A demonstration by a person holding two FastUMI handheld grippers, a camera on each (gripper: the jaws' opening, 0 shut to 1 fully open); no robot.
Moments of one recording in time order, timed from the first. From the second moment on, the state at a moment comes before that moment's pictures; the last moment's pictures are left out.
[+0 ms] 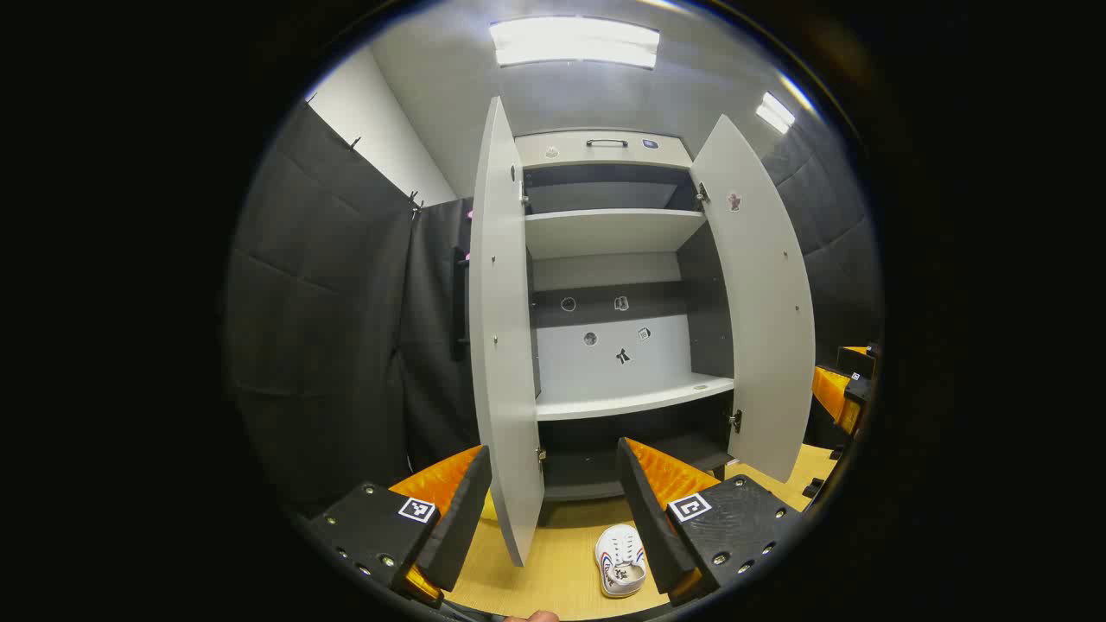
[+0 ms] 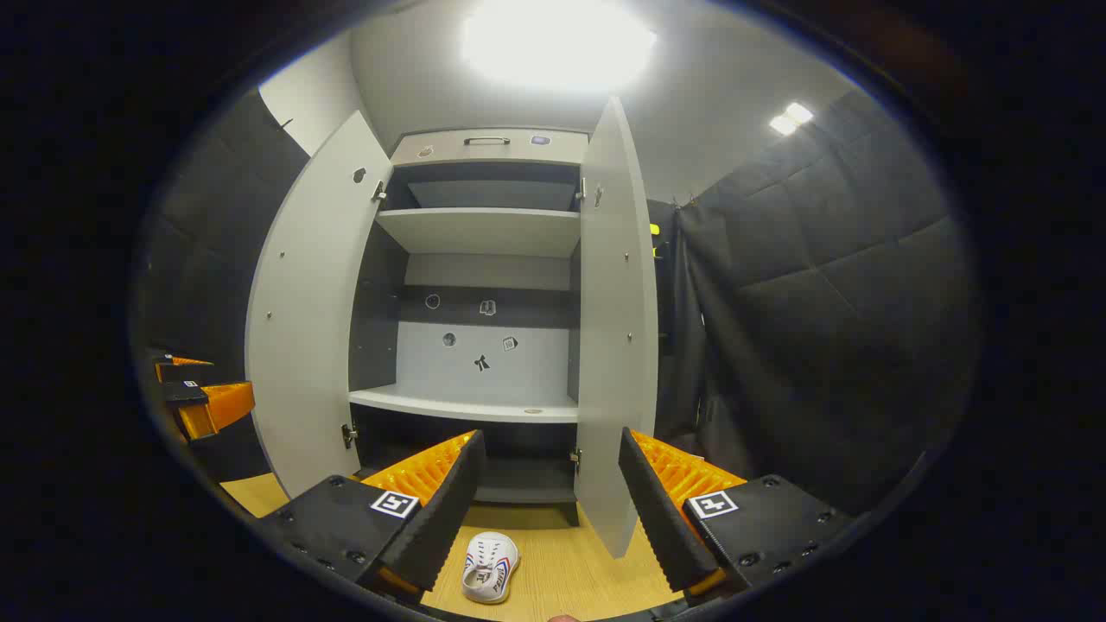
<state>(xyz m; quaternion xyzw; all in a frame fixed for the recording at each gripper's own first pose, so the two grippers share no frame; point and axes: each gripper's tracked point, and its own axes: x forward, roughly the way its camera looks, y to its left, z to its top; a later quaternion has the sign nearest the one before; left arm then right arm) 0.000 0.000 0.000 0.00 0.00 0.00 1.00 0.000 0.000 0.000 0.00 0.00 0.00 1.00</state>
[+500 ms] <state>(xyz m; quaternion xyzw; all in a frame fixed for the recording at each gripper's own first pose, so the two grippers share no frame) -0.006 0.001 0.004 0.00 -0.01 0.00 1.00 -0.008 -0.006 0.004 0.00 0.00 0.00 1.00</state>
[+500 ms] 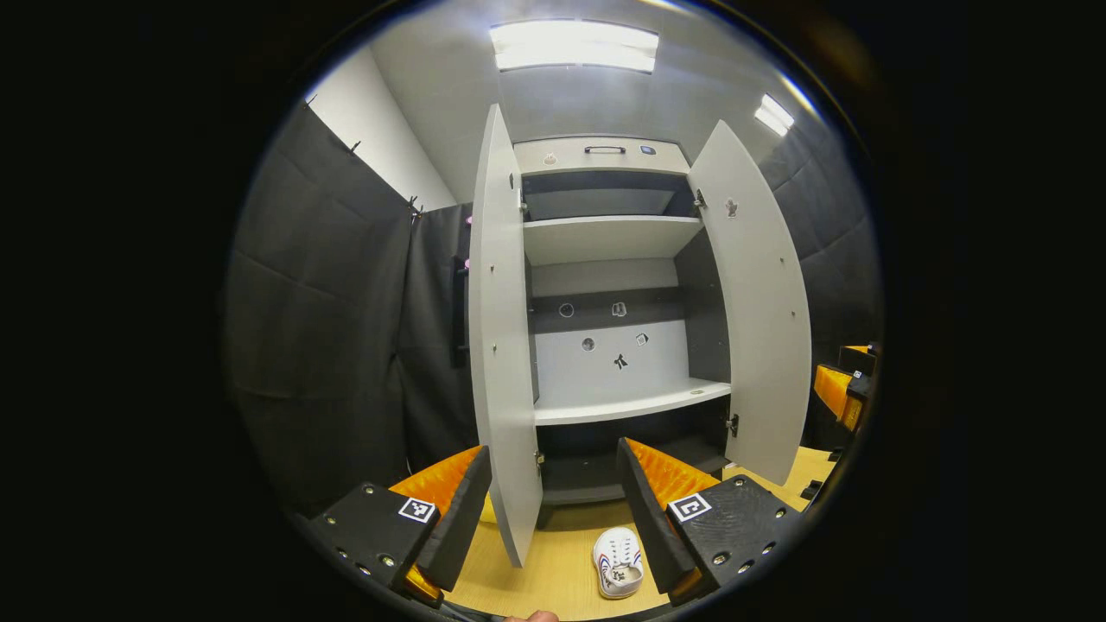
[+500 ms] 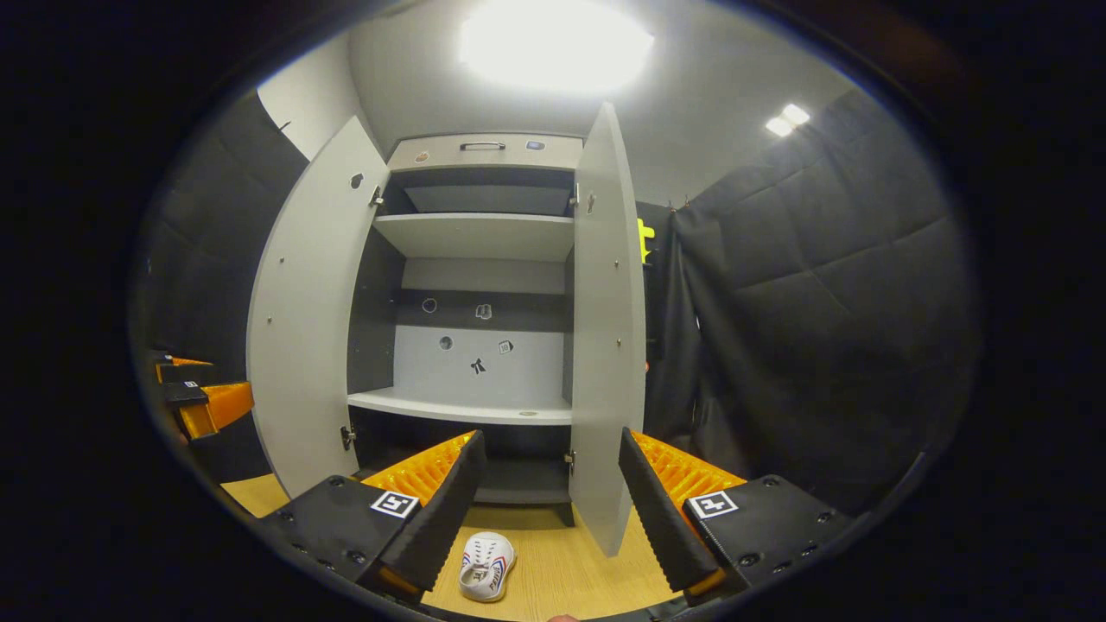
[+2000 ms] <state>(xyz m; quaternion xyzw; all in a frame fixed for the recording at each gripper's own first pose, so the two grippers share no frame) 0.012 0.037 0.014 0.02 0.00 0.07 1.00 0.119 0.081 -0.099 0.00 0.13 0.11 0.99</state>
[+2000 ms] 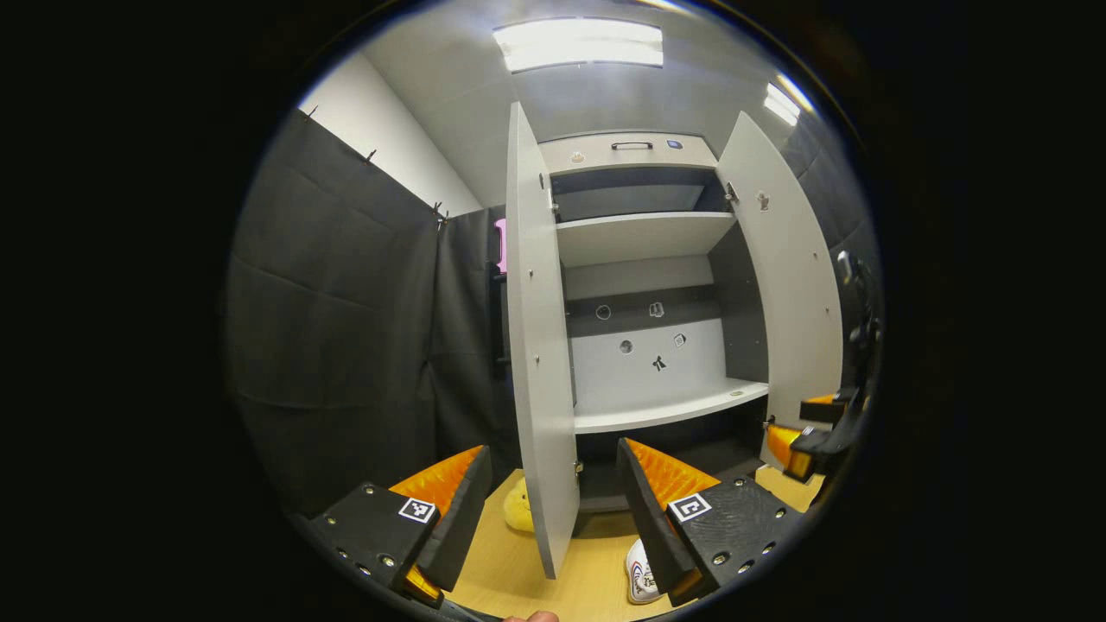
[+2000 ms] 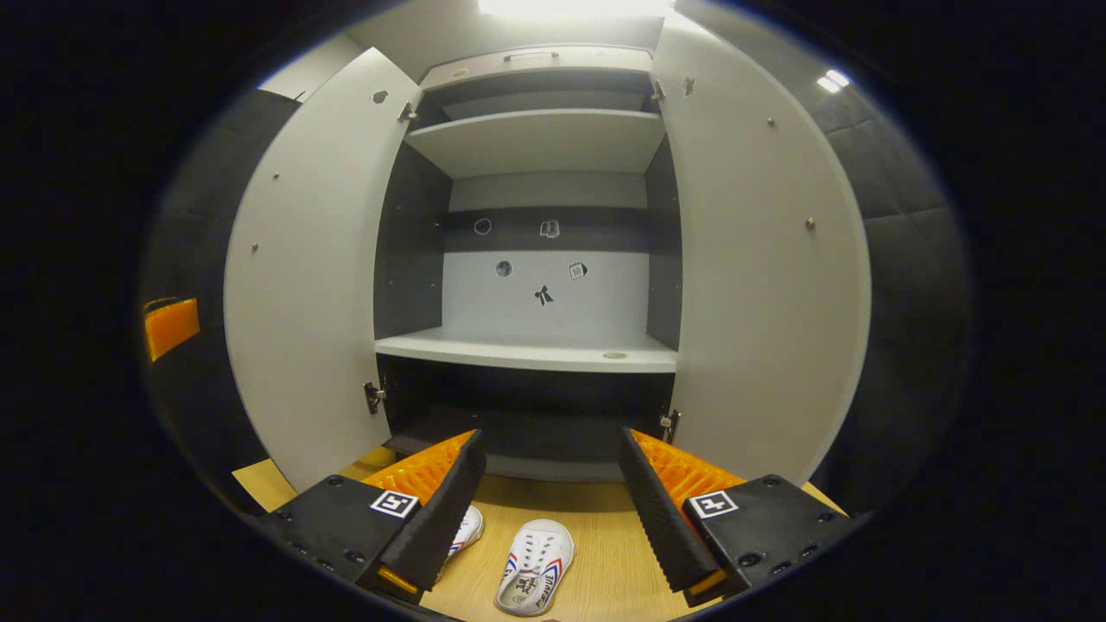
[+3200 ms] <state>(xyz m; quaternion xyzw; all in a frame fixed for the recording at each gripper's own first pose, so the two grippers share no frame) 0.021 0.061 -0.004 0.04 0.04 0.17 0.98 0.126 0.133 -0.301 -0.01 0.39 0.18 0.90</state>
